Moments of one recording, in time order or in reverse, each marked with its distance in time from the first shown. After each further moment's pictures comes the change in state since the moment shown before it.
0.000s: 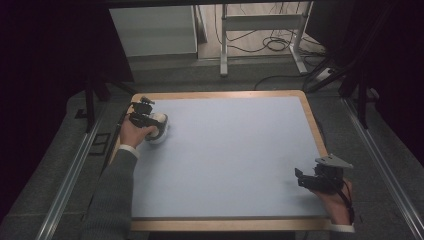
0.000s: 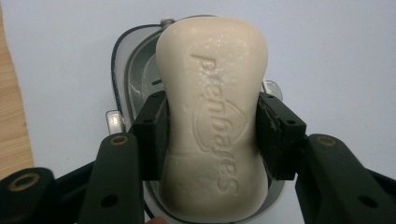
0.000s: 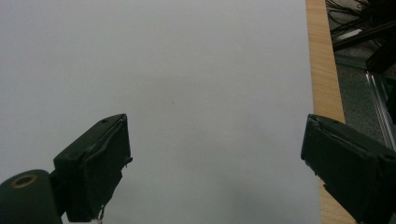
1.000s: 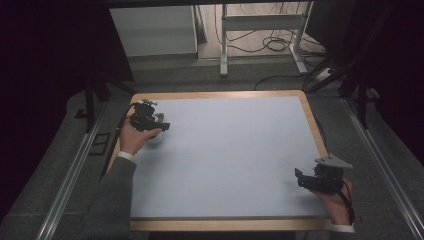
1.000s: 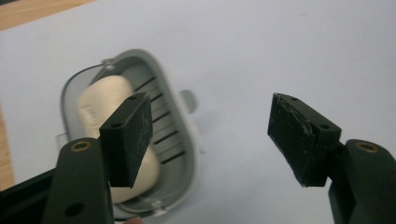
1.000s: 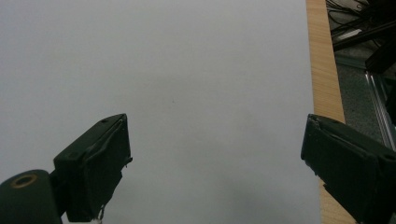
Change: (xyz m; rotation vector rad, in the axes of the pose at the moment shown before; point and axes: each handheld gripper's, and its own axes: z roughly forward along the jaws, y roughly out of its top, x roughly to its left) left arm -0.033 -0.014 -0.038 -0.152 -0.082 0.104; right arm 0.001 0.000 0.000 0.000 -0.001 -0.004
